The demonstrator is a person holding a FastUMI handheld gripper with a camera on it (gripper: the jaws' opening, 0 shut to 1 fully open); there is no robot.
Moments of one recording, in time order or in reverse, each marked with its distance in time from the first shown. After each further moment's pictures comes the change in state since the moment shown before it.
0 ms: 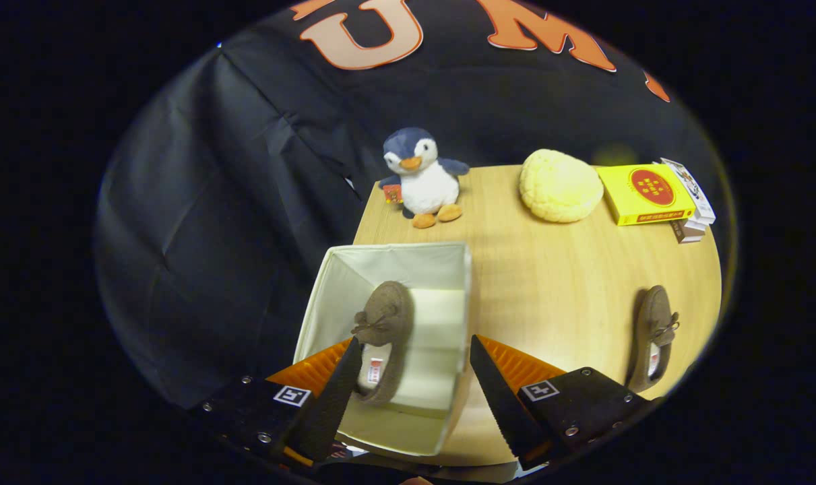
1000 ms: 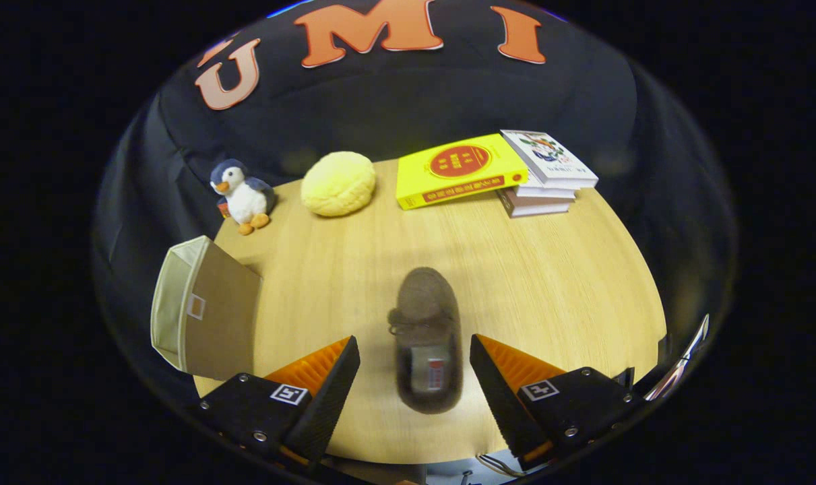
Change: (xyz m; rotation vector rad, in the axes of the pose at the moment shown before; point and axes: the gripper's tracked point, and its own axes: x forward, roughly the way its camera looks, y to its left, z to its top) arm -0.082 -0.351 -0.077 0.113 0.000 -0.301
